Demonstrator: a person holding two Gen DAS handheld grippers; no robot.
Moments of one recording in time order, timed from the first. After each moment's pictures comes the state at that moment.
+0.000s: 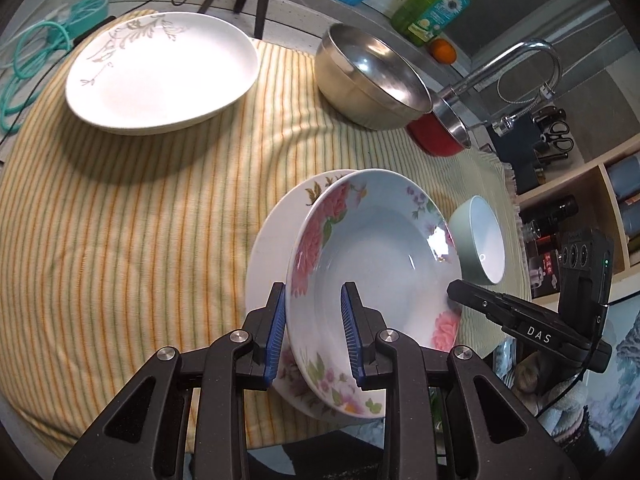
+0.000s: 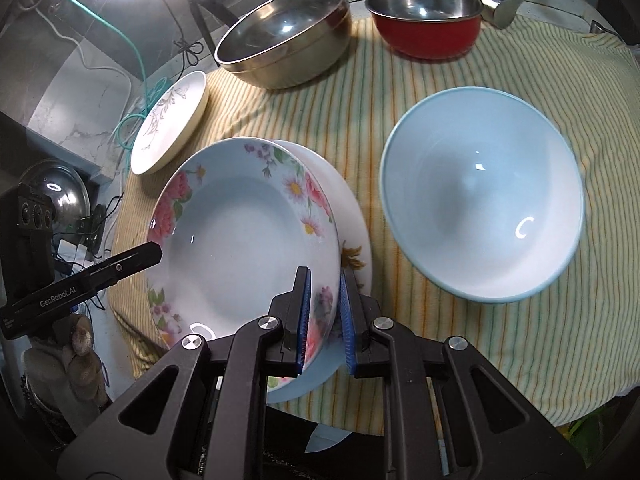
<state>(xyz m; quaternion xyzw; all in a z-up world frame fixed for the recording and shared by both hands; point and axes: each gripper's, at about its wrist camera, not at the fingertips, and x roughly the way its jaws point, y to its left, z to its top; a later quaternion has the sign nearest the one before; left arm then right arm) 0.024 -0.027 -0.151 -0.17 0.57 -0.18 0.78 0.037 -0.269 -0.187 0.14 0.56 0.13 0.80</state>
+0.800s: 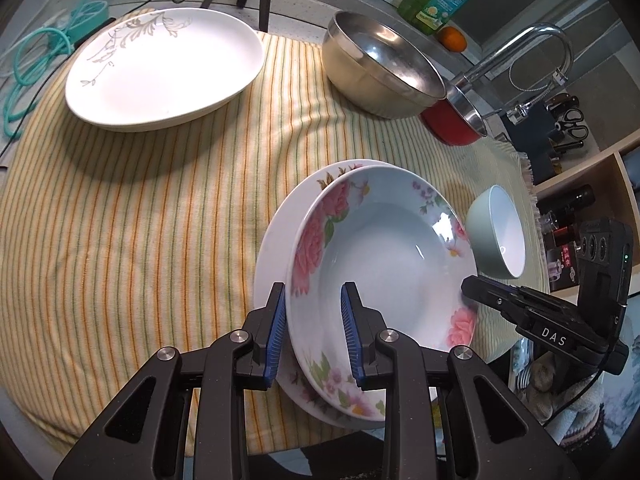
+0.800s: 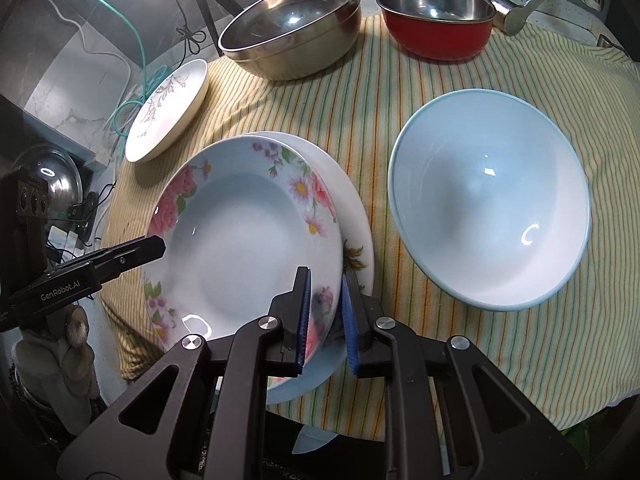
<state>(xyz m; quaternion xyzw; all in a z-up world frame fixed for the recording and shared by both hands) 0.026 -0.033 -0.159 -0.14 0.58 -0.17 0.79 0.037 -0.261 -0.189 0.11 0.56 0.13 0.81</state>
